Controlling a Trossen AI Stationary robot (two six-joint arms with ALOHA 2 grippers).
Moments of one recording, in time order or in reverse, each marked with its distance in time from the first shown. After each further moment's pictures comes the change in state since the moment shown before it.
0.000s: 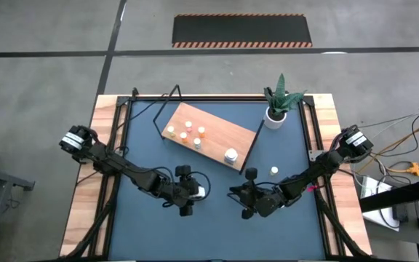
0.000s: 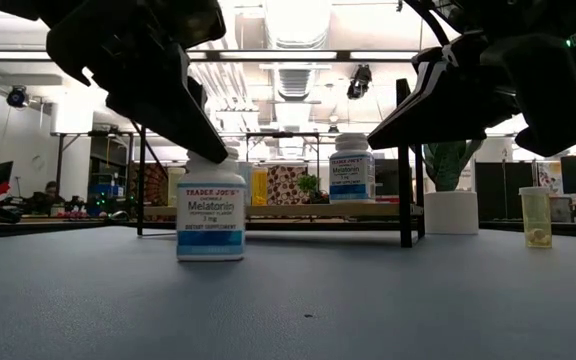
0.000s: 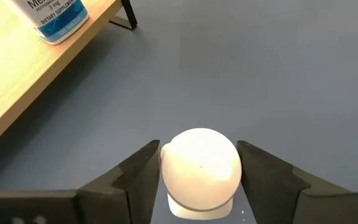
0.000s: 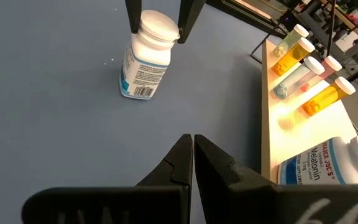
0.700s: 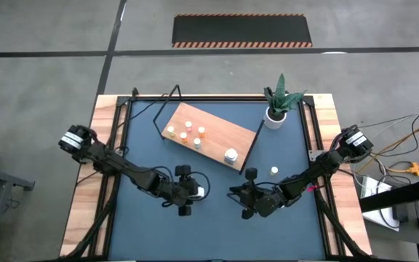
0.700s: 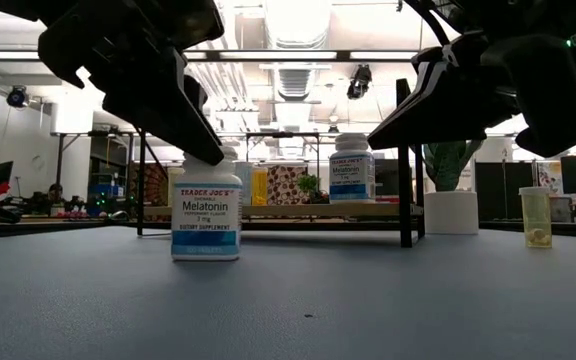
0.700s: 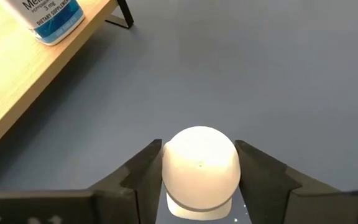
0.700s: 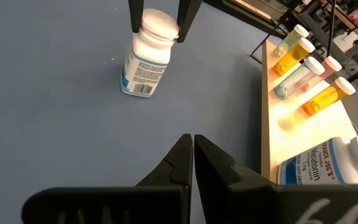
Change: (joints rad) left arm 0.000 -0.011 -0.009 -0.005 0.016 0.033; right arm 0.000 0.000 0.000 -0.001 0.000 -0.003
